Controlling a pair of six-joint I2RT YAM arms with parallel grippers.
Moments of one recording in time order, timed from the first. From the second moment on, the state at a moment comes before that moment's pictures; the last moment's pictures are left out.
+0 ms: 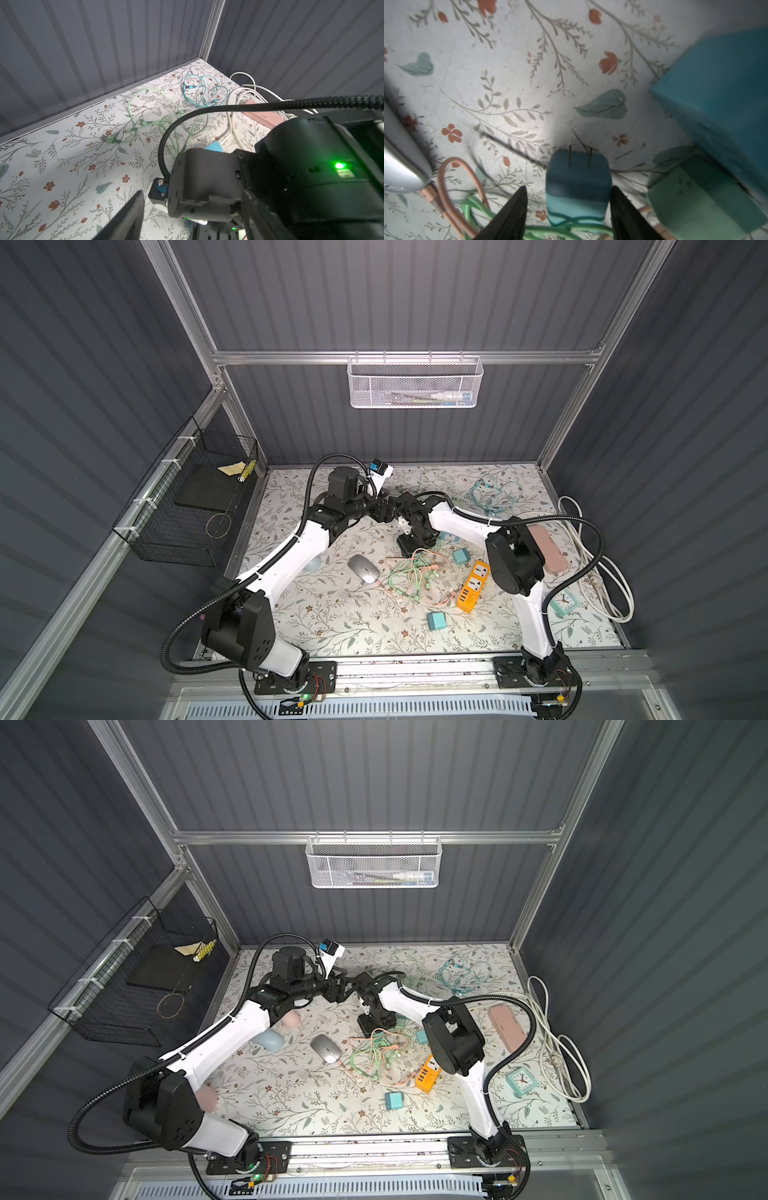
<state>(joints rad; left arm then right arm) -0.47 1.49 1.22 -0.17 0.49 -0.01 0.70 2.17 1.70 -0.95 -0.07 0.20</state>
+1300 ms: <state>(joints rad) -0.48 1.39 0.98 0.28 0.68 -0.04 0.63 1.46 1.85 -0.84 0.03 0.20</state>
